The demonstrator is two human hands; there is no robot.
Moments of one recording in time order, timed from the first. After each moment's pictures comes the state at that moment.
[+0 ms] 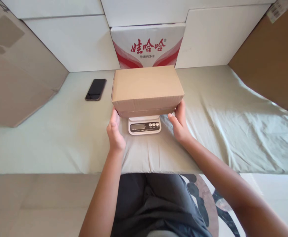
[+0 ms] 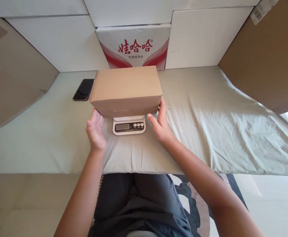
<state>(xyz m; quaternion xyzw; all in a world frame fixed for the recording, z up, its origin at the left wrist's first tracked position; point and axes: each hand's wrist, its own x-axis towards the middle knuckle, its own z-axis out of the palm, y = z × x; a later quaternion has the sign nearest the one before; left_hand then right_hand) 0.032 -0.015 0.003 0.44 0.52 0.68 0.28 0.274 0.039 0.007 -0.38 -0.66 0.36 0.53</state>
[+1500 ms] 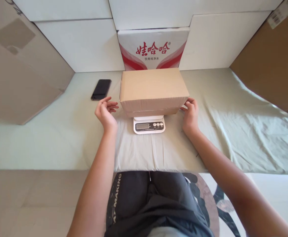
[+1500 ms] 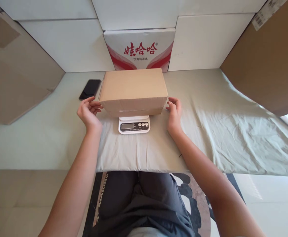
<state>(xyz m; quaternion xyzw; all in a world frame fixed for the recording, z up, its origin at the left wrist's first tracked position) -0.021 0.059 0.023 0.30 0.52 0.77 0.22 0.289 0.079 -0.002 -0.50 -0.44 0.38 0.64</state>
